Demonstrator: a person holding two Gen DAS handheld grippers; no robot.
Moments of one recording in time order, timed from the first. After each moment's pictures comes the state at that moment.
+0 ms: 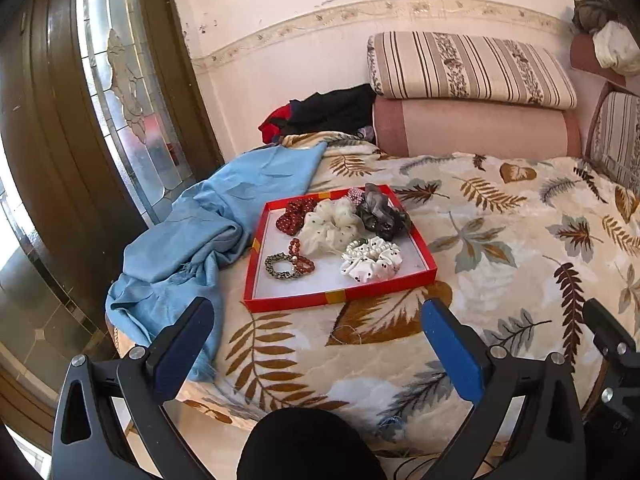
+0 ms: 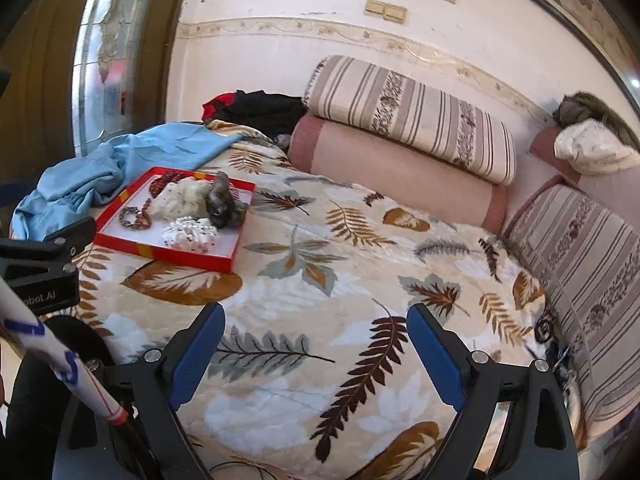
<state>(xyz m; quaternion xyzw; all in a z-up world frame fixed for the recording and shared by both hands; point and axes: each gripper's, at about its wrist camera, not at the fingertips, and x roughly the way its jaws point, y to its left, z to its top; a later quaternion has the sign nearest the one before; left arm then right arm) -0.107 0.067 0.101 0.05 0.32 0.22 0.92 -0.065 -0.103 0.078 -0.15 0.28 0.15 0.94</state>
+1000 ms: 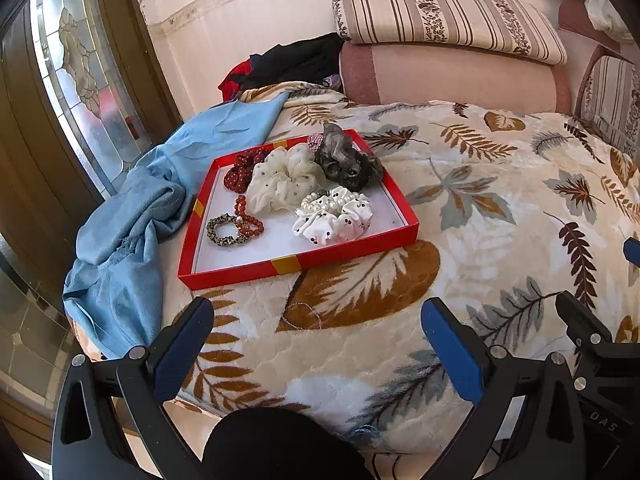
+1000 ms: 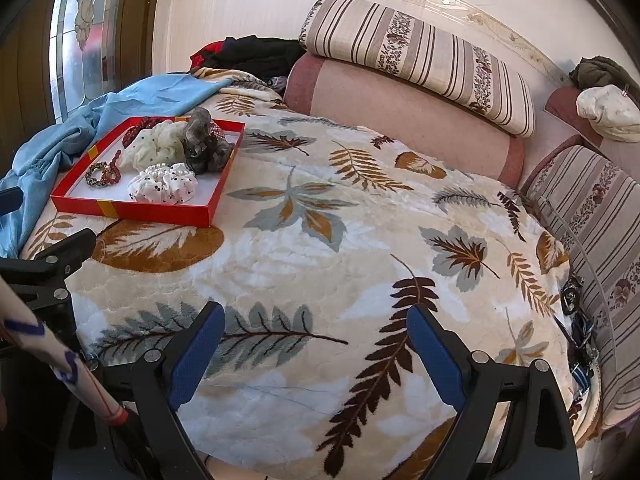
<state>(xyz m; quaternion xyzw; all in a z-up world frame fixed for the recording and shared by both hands) -0.057 0.069 0.043 0.03 0.40 0.17 0.90 -0.014 -0.091 0.020 -0.16 0.36 0.14 0.91</state>
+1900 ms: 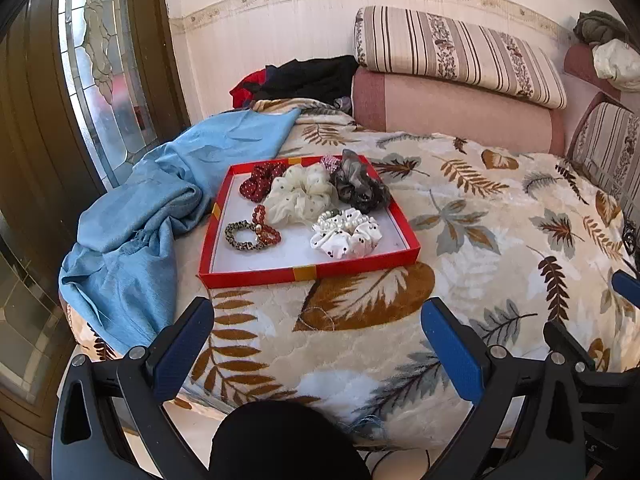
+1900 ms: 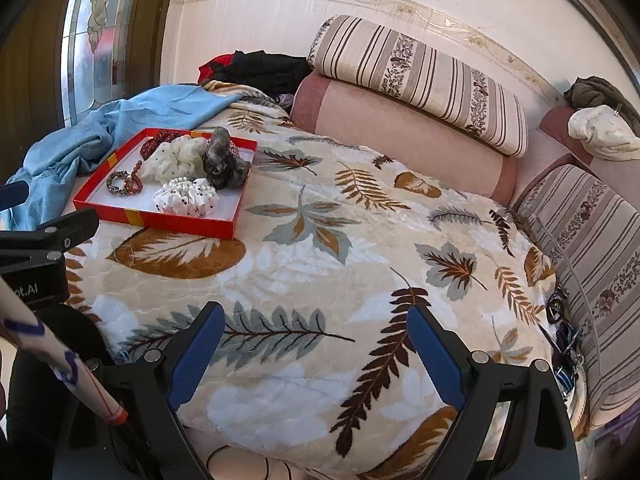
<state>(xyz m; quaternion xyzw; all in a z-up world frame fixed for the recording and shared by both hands) -0.091 0.092 0.074 -0.02 0.36 0.17 0.92 -0.049 -0.079 0.048 -0.17 0.33 0.14 0.92</state>
